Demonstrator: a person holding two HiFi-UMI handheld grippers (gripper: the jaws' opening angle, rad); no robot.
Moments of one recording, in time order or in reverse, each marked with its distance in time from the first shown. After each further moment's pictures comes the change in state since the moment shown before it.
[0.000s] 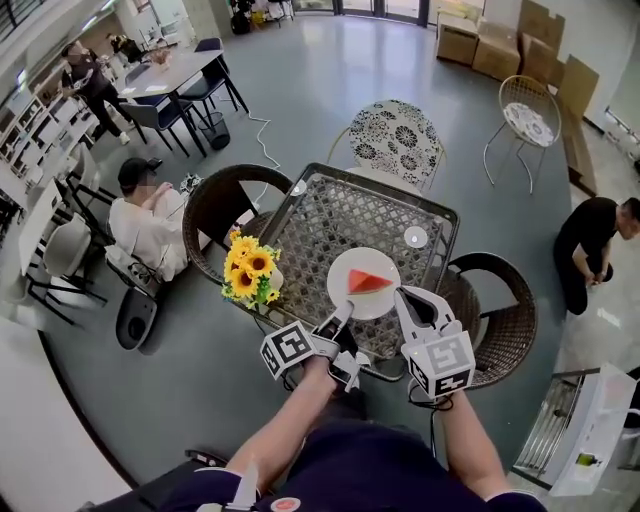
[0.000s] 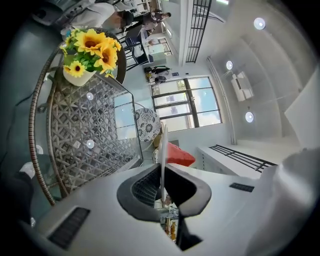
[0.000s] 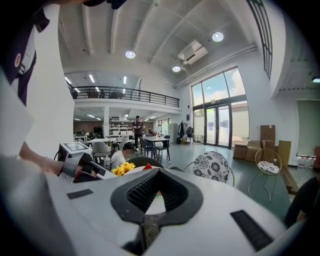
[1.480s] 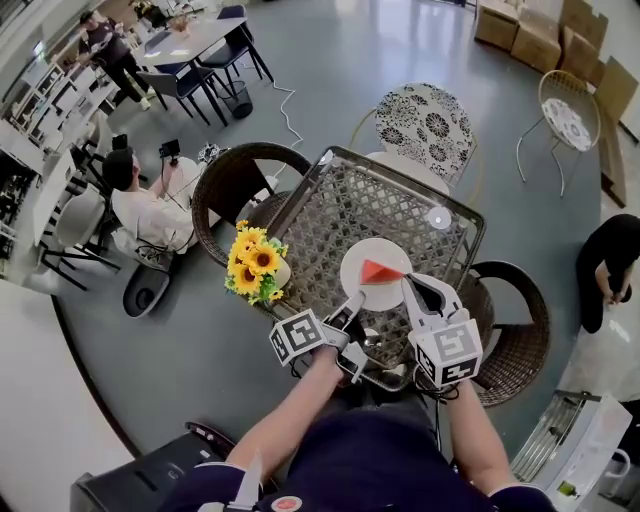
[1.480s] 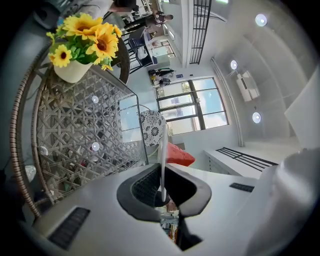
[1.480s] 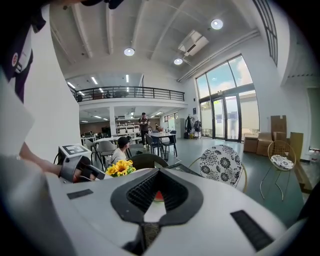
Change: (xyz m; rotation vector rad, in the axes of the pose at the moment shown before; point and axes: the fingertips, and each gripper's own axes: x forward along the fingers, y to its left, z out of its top) left arm 0.064 0.027 0.032 -0.013 -0.032 0.066; right arm 0.080 -0.049 -0.013 0.030 0.052 0.112
